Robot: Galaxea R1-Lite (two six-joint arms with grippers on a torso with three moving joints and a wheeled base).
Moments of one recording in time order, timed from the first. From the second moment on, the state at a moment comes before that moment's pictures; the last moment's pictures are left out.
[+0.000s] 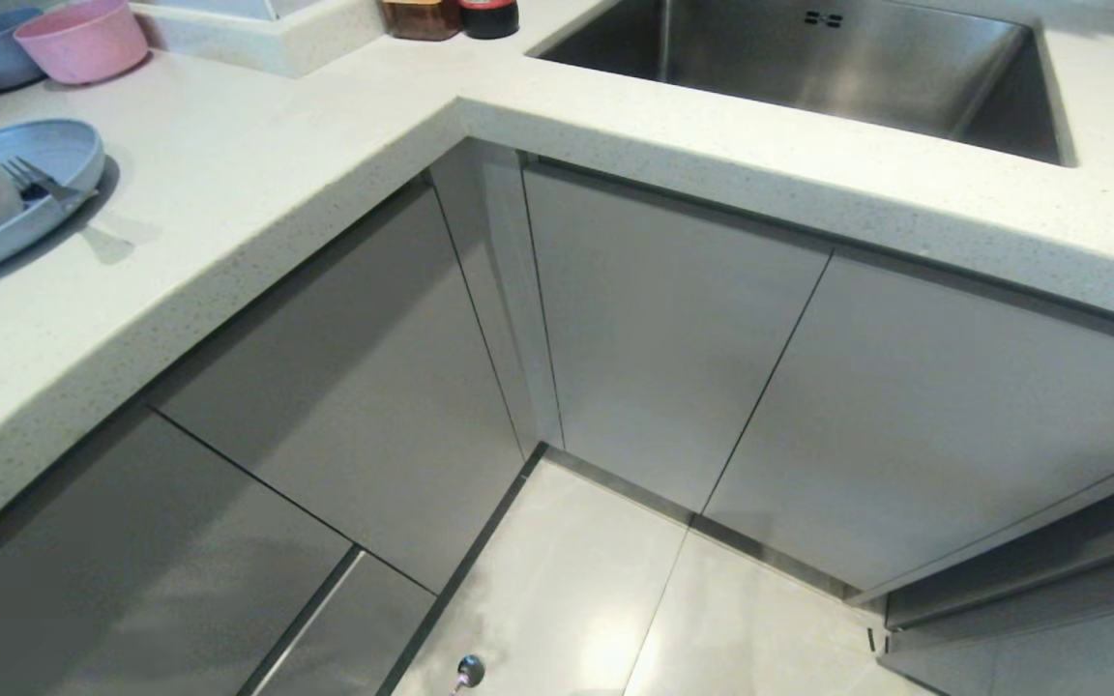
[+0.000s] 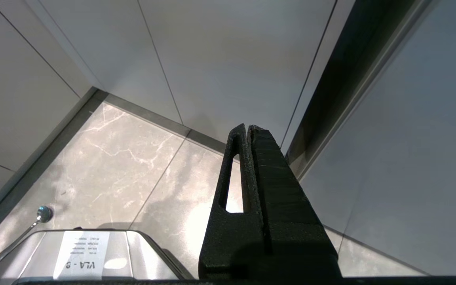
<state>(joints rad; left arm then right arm) 0.06 0.36 -0.87 0.37 0.09 0.08 0.00 0.00 0.00 0.00 0.00 0.01</state>
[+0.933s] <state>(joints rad) 0.00 0.00 -0.03 -0.17 0.22 0.11 0.00 0.00 0.00 0.00 0.00 0.01</state>
